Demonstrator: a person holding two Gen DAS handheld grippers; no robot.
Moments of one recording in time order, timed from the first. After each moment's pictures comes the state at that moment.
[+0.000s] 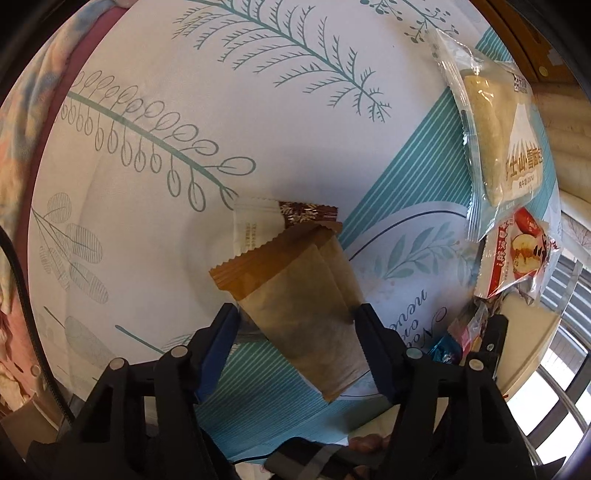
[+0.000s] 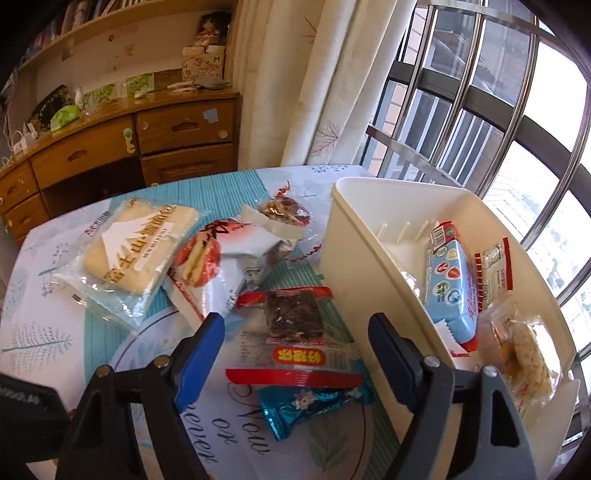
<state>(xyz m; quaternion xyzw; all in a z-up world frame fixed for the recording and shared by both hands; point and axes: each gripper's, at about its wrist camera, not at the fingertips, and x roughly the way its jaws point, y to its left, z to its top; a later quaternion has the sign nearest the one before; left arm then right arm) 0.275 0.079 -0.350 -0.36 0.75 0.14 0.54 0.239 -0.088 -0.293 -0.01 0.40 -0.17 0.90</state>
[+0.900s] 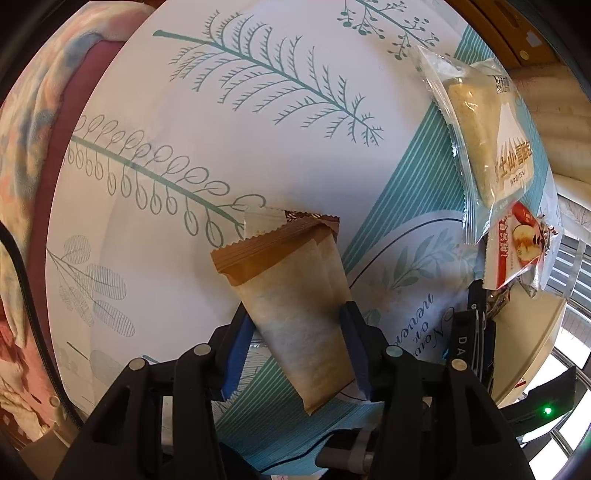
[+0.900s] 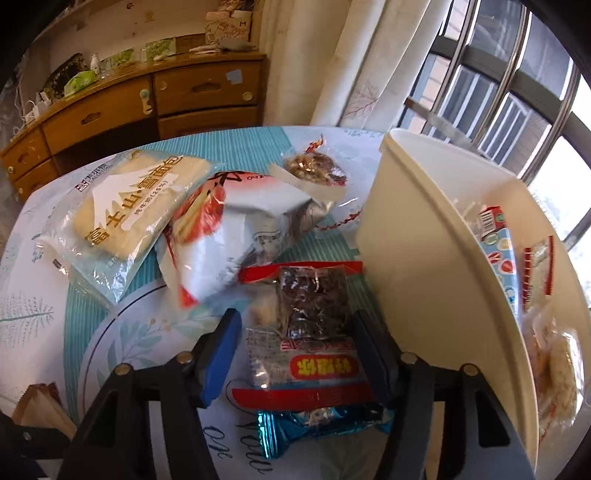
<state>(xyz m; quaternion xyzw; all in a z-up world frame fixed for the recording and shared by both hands) 0.287 0.099 -0.330 -0.31 0.74 0.12 0.58 0.268 -0.098 -0.327 -0.02 0.47 -0.11 0.88</state>
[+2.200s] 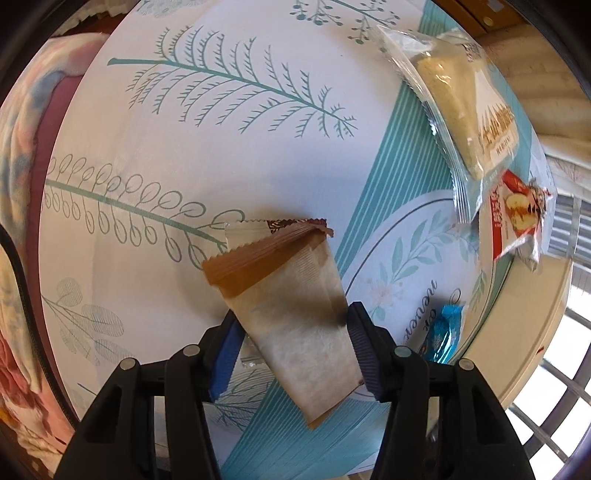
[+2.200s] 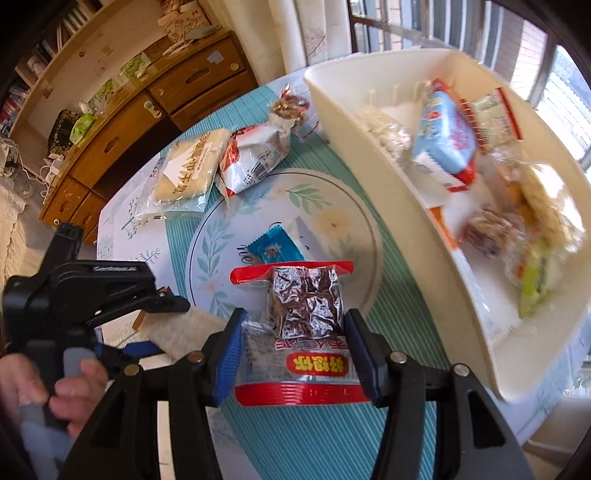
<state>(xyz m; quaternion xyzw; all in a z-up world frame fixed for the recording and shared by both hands) 0.293 0.097 -0.339 -0.26 0.75 0.05 0.61 0.146 -0.116 -0.252 0.18 0.55 -0.08 0.81</state>
